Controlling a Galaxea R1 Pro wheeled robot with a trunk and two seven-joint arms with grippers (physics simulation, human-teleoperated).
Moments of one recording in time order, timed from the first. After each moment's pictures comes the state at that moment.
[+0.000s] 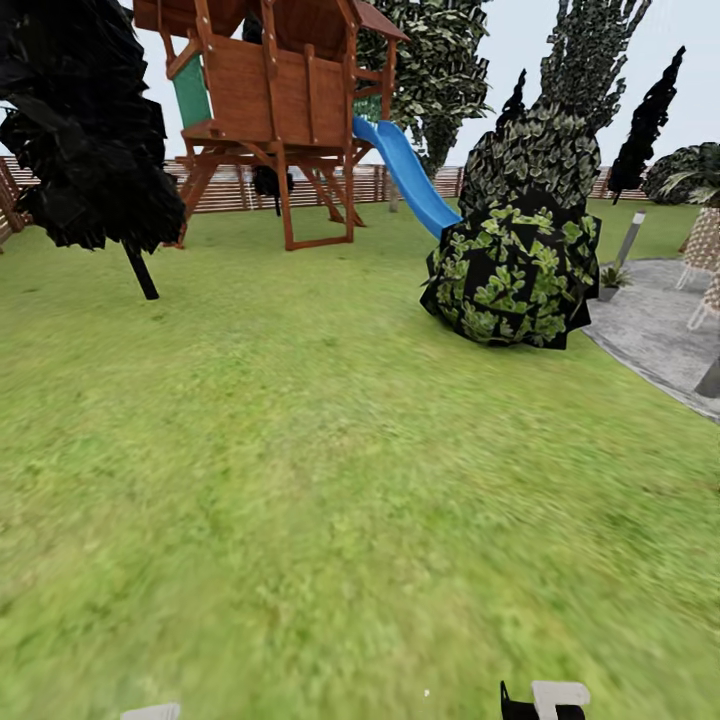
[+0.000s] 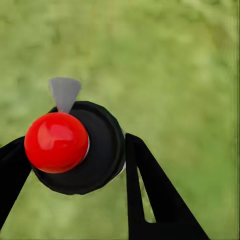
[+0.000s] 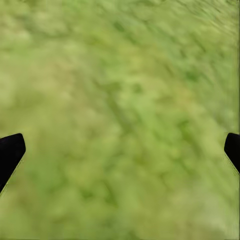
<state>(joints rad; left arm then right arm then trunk) -0.36 0.18 0.06 -0.05 0.13 -0.42 -0.10 -0.35 -0.05 -0.04 -0.14 0.11 -0.51 -0.21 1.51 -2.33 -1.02</state>
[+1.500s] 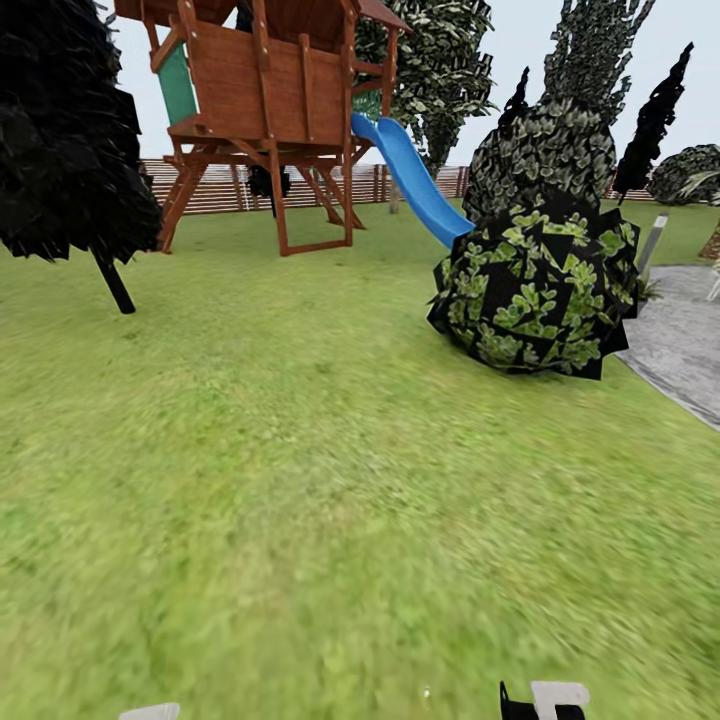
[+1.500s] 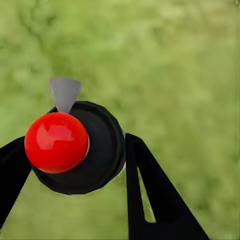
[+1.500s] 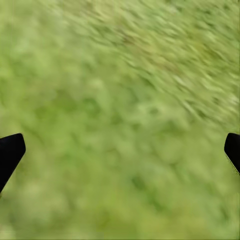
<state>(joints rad) -0.36 0.18 0.06 -0.05 0.13 -0.42 -0.10 -0.35 -0.05 -0.04 -0.14 0.11 -0.51 -0.21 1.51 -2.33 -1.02</state>
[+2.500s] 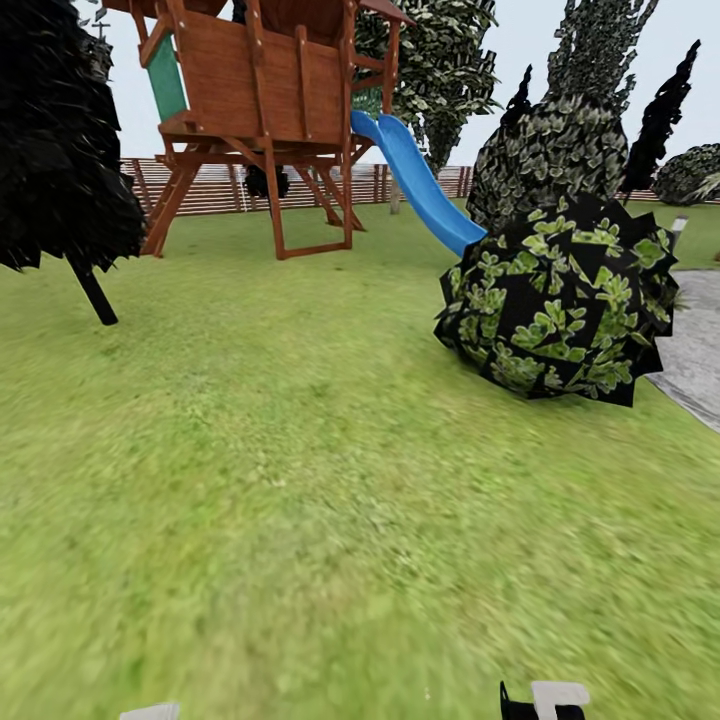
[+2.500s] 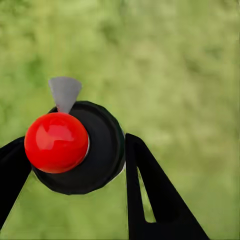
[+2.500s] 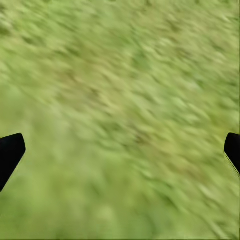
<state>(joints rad) -0.36 0.18 0.06 -0.05 0.13 -0.42 -0.10 -0.35 -0.05 -0.04 -0.14 0.11 -0.51 -0.21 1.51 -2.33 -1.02</state>
